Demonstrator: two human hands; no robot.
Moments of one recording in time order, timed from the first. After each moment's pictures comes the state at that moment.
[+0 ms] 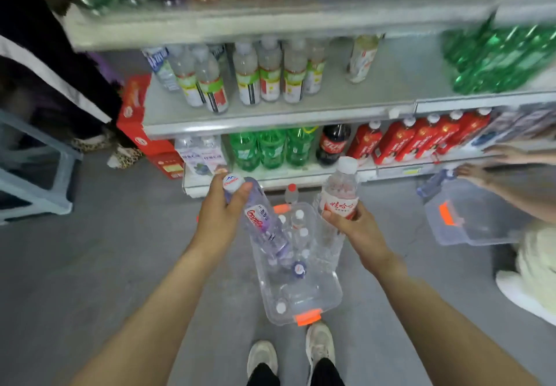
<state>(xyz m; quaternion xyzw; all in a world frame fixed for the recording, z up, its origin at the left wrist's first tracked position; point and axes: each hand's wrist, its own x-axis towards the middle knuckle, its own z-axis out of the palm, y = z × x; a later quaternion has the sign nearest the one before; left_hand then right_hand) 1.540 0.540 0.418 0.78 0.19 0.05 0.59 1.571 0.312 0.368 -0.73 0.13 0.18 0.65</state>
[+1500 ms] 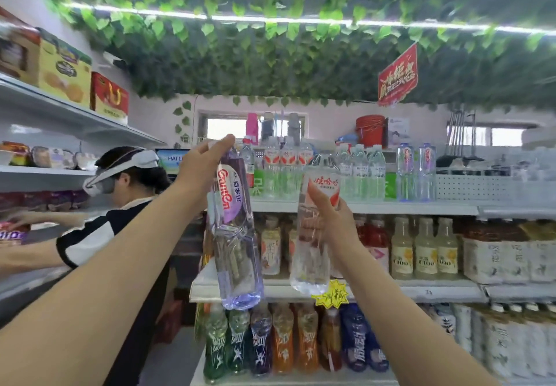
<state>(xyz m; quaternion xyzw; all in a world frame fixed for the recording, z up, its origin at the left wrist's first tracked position) 1.519 0.701 1.049 0.67 -0.08 0.38 0.64 1.607 0.511 0.972 -0.59 -0.26 -0.14 0.75</state>
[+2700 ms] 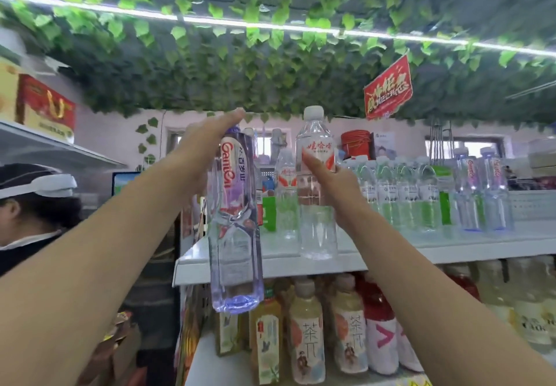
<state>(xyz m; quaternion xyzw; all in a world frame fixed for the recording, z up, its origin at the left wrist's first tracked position) 1.755 0.849 1.140 0.70 -0.16 0.31 0.62 1.853 0.667 1.089 -0.63 -0.26 -0.24 0.69</state>
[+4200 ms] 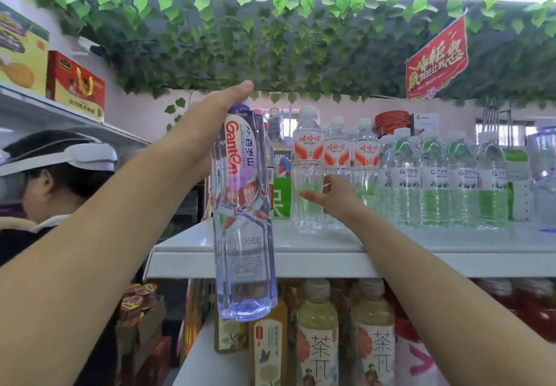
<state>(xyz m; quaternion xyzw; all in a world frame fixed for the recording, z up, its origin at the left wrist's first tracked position) 1.827 0.839 1.127 0.70 -0.12 0.32 0.63 2.010 0.678 1.059 -0.84 -0.21 -0.23 0.44</state>
